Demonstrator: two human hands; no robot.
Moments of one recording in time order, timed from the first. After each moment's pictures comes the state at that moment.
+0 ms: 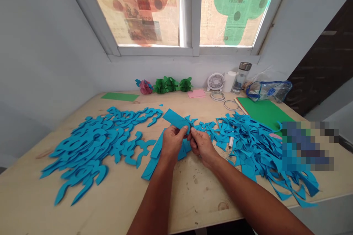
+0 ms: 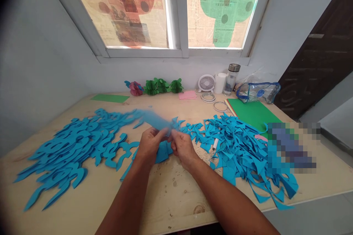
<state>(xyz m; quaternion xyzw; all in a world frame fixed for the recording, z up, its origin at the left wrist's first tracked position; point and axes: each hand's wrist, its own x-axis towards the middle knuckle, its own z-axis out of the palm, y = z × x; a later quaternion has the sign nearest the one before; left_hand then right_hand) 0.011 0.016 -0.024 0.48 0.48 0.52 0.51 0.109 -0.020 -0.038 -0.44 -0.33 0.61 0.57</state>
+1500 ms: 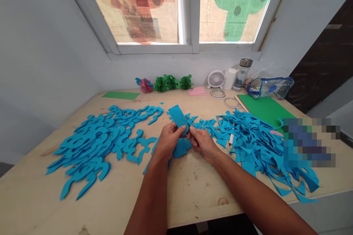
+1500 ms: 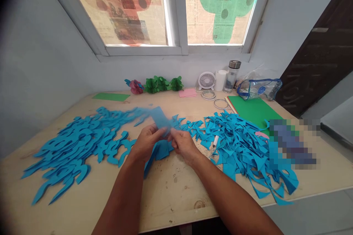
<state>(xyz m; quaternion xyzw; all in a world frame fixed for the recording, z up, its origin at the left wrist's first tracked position) -0.005 0.016 -0.016 0.54 0.42 0.43 0.59 0.118 -0.019 -0.042 -0.45 -0.36 0.63 0.52</state>
